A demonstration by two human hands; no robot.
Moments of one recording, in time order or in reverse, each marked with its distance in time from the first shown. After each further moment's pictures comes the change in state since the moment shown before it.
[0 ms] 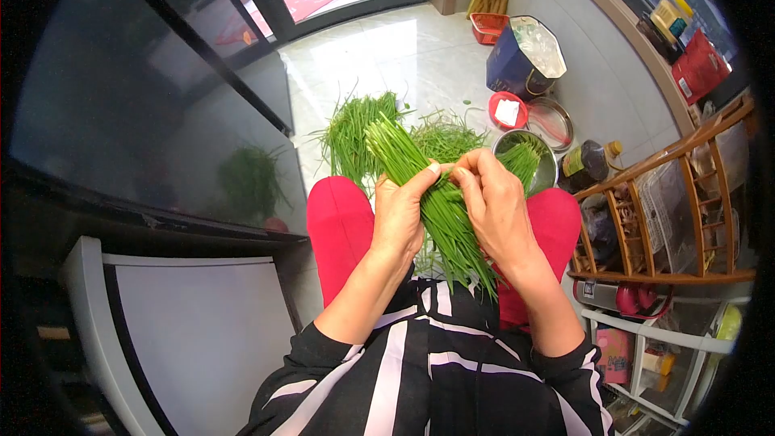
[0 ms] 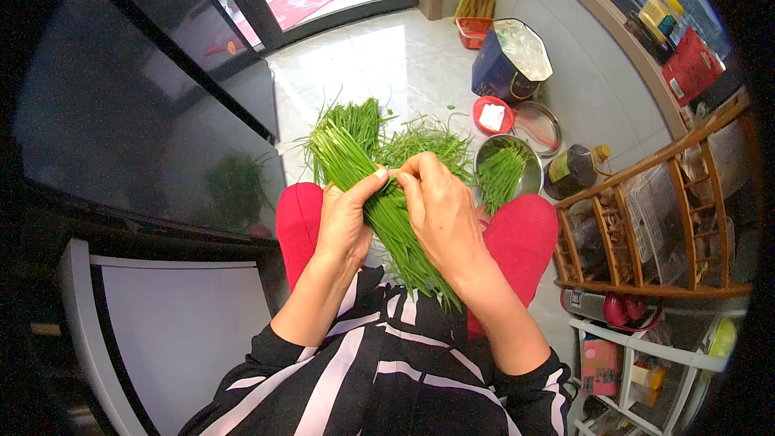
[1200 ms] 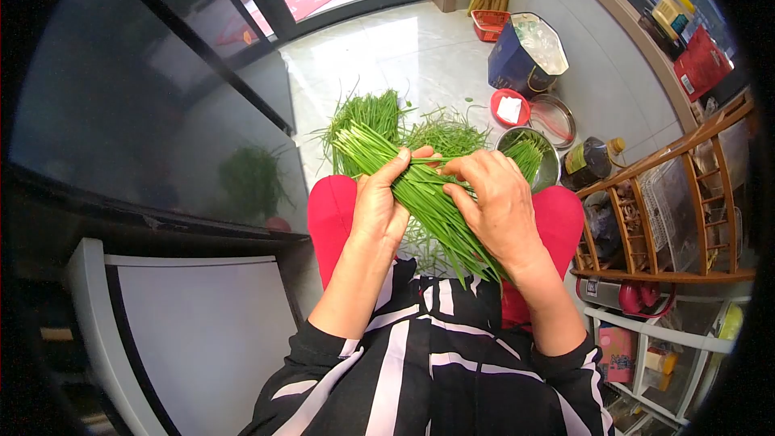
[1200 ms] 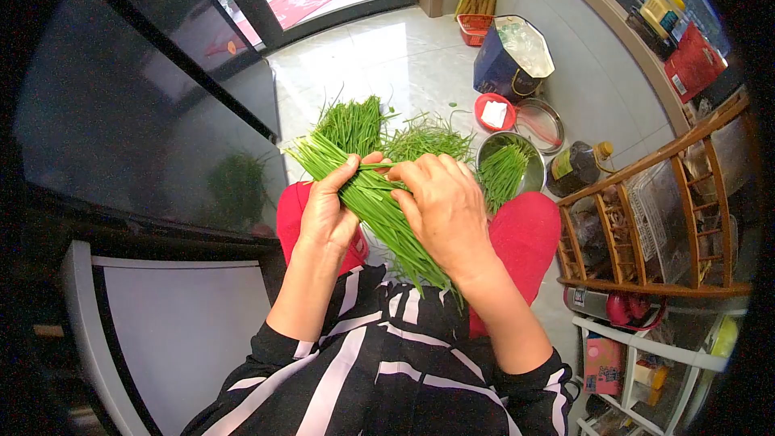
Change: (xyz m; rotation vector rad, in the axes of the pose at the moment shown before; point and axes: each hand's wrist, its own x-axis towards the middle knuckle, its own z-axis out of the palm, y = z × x) left_hand 0.022 0.005 -0.031 -0.145 -0.060 -0.148; right_hand 0.002 -0.002 -0.007 -0.217 -0.032 -0.241
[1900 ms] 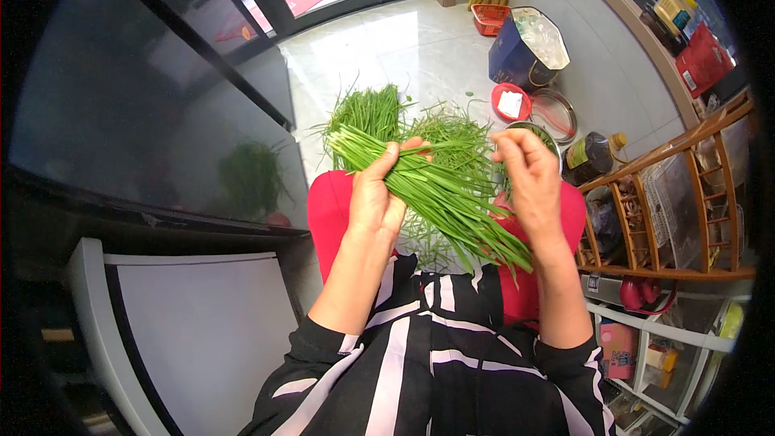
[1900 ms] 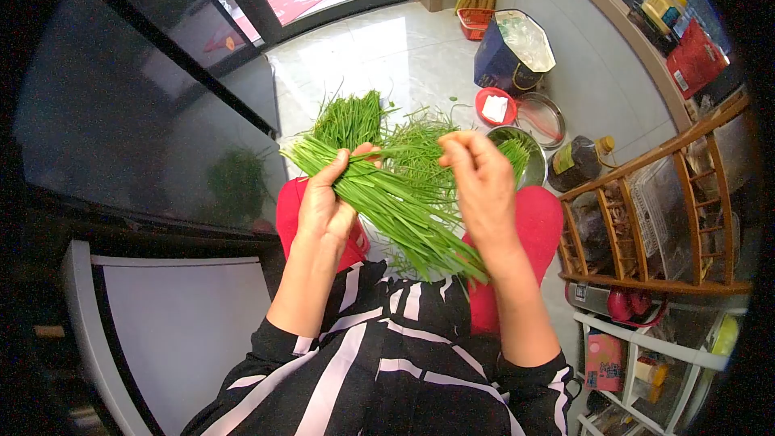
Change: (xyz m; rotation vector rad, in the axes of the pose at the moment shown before) left_hand 0.009 -0.001 -0.014 -0.112 0.037 -0.032; right_hand -0.004 0.040 0.002 0.583 0.229 0.424
